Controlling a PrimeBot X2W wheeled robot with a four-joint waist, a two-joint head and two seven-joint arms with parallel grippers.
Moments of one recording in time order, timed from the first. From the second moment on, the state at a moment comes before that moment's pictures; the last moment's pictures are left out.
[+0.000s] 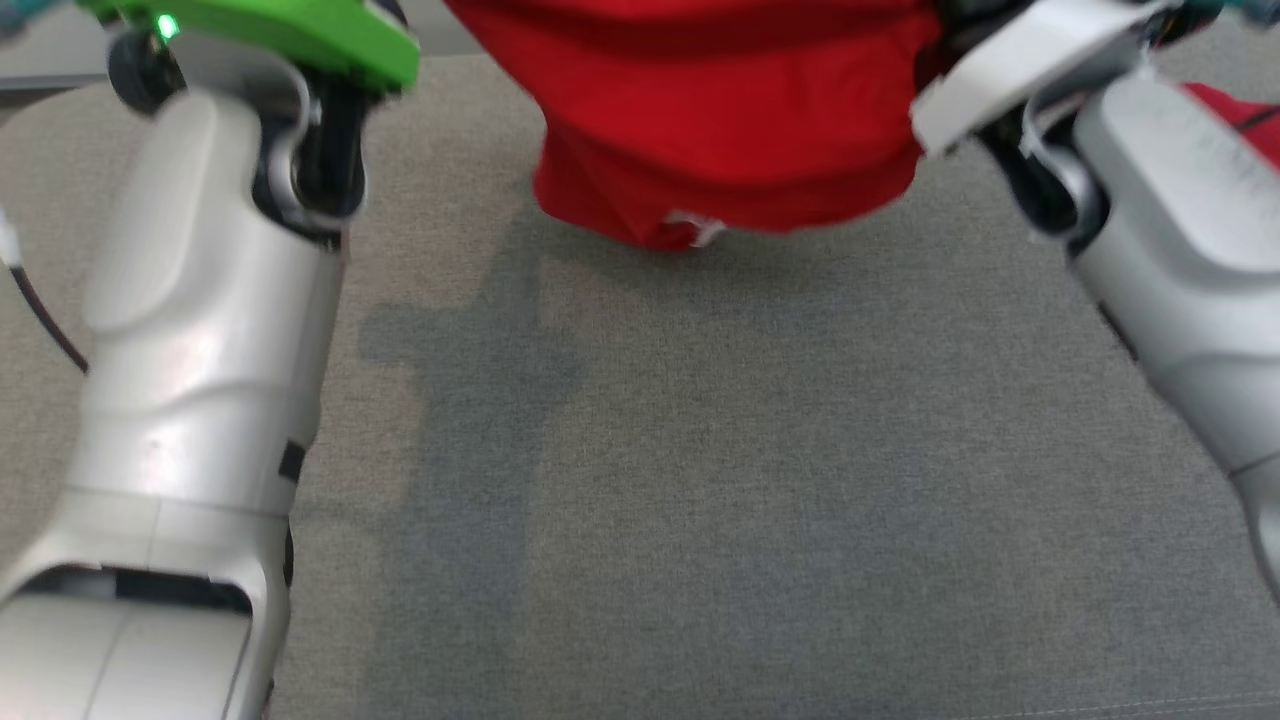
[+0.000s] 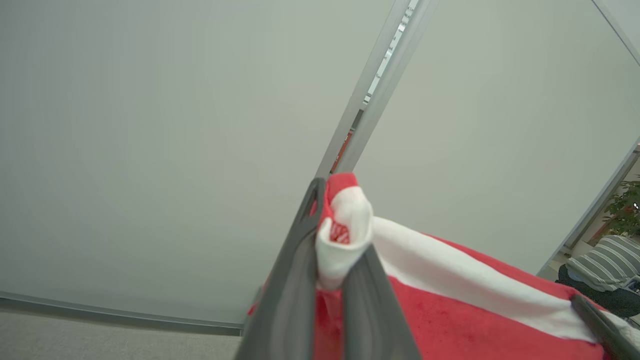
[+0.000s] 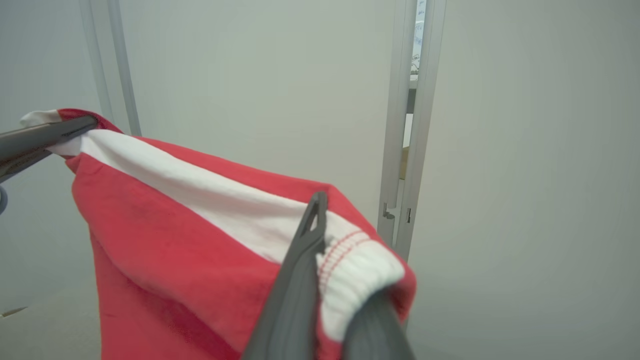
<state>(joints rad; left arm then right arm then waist) -1.09 0.08 -0.27 0.69 -0.79 -0.07 -0.13 -1.12 -0.34 0.66 0.62 0.68 0.13 -0.26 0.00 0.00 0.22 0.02</state>
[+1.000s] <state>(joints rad) -0.87 0.05 -0.26 0.71 -0.75 -0.09 -0.26 -0.89 -0.44 0.83 0.30 0.78 0.13 -0.26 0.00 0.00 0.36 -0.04</state>
